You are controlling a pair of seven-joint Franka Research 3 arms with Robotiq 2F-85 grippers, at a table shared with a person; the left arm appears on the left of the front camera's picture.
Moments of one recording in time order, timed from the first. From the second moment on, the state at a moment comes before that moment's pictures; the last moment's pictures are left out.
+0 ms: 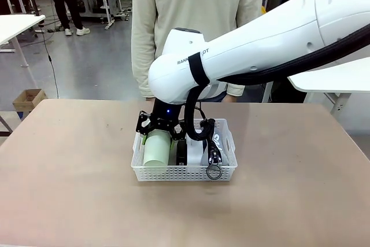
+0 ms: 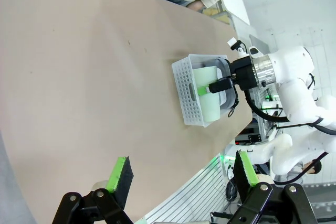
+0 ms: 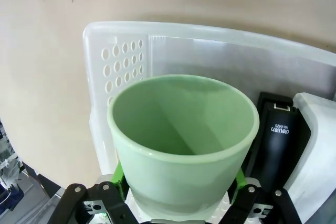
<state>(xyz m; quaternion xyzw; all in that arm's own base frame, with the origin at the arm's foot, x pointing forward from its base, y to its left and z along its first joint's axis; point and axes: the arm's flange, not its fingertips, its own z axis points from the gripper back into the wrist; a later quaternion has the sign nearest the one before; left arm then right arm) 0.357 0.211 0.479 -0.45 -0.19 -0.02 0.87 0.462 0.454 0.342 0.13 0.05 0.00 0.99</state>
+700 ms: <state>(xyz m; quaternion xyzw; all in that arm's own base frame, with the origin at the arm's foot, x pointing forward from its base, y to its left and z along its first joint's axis) 0.357 0.211 0.479 -0.45 -0.19 -0.02 0.87 0.471 0.452 0.331 0.12 0.06 0.00 0.99</state>
